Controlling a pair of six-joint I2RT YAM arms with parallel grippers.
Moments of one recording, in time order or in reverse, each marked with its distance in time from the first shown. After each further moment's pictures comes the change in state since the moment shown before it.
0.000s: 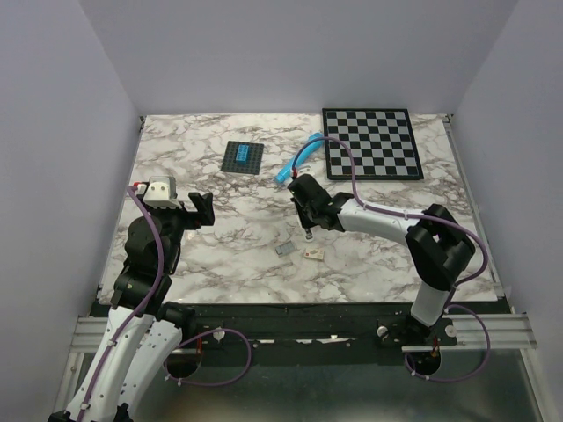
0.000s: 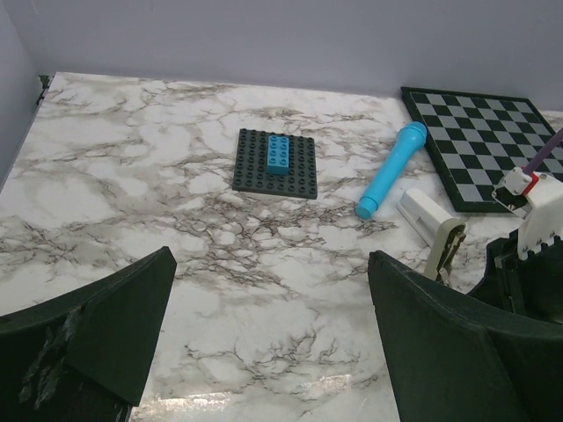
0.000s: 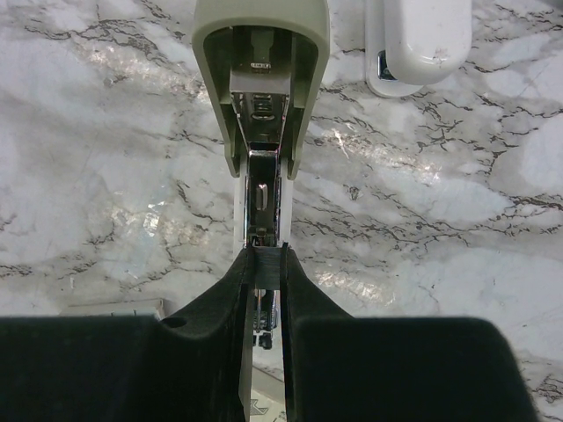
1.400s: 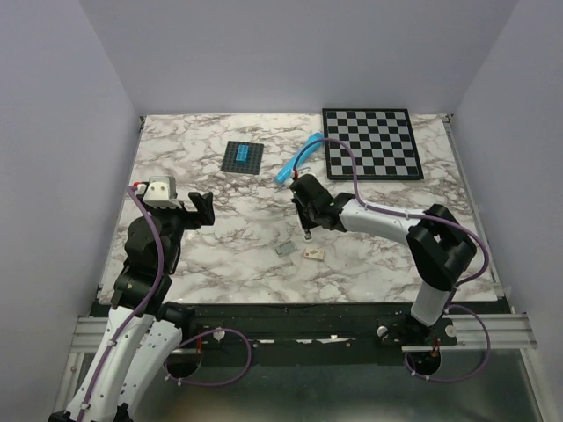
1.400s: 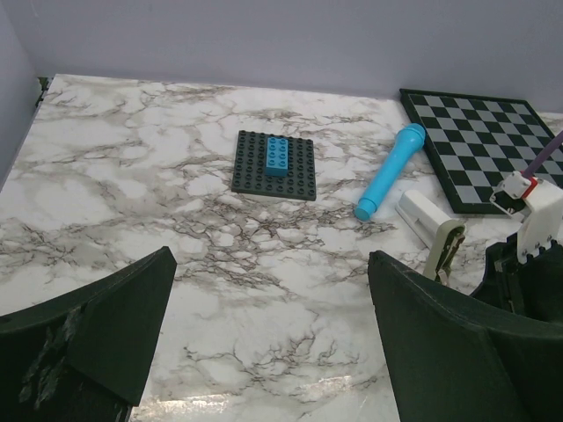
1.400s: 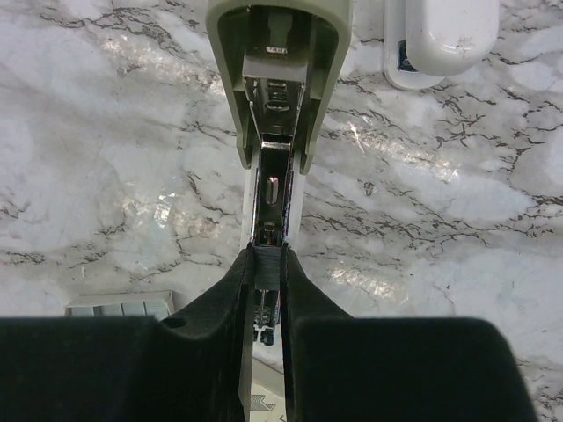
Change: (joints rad) left arm 0.000 0.000 0.000 0.005 0.002 0.000; right arm -0.008 0.000 -0.017 0.013 -0.051 0.010
